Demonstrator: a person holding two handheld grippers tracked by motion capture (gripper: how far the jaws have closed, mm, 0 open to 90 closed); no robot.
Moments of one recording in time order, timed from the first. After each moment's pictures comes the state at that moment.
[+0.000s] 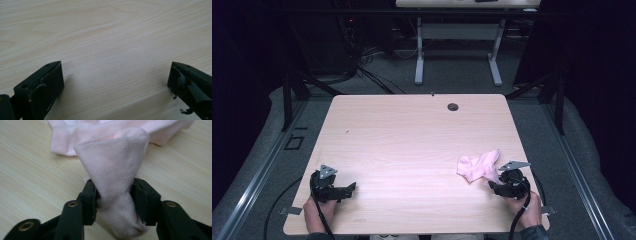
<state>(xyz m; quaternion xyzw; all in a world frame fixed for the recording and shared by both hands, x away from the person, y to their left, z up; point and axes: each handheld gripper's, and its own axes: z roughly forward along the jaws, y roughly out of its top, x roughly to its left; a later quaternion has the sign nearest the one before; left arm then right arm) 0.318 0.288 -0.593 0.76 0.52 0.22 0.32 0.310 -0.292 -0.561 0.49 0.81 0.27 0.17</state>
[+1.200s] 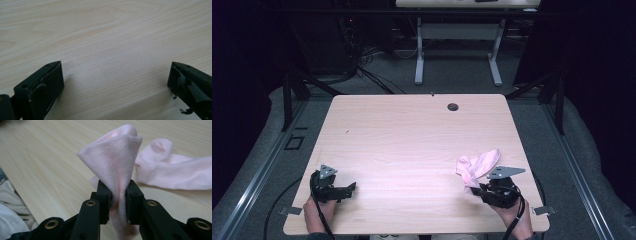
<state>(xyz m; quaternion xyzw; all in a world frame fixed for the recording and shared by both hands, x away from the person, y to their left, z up) 0.319 0.288 -0.593 0.76 0.52 0.22 0.32 0.272 -0.238 -0.518 0.40 0.83 0.37 0.10</state>
